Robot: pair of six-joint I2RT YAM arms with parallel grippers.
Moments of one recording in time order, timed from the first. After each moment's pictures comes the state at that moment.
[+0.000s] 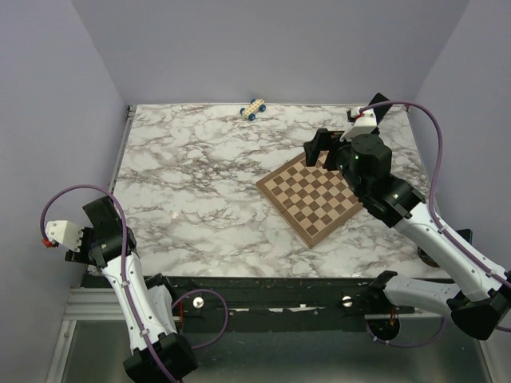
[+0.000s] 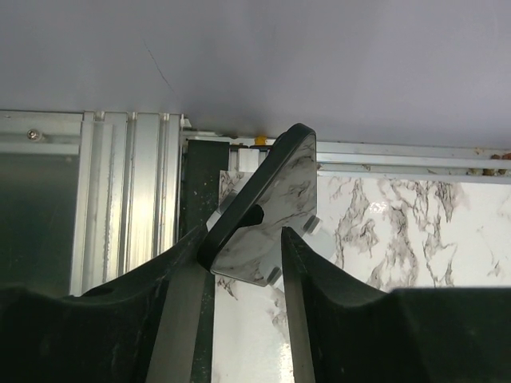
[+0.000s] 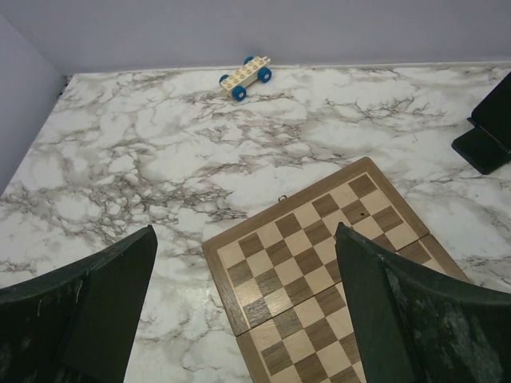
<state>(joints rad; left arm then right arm) 0.54 0.67 0.68 -0.85 -0.77 -0.82 0.68 1.09 1.16 -0.28 0.42 0.29</state>
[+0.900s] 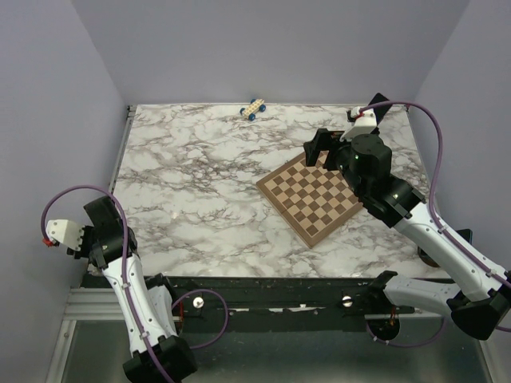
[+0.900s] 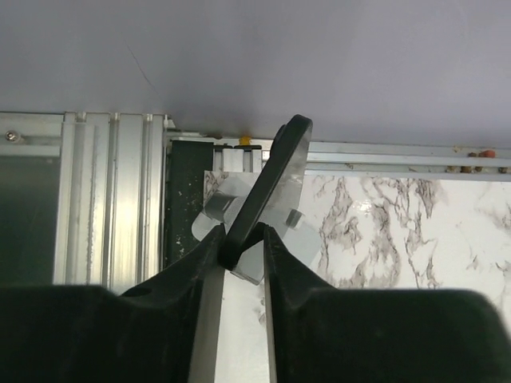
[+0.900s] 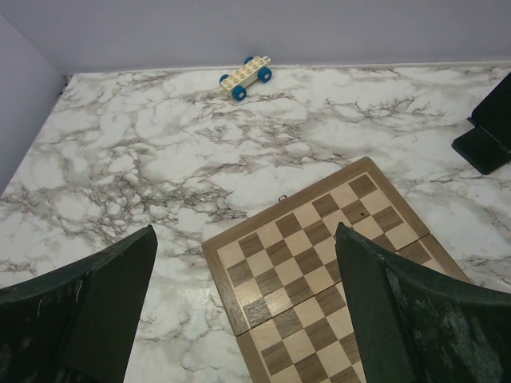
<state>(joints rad) 0.52 0.66 0.67 -0.84 -0.76 -0.82 0.68 1.09 1.16 -0.28 0.42 0.29</state>
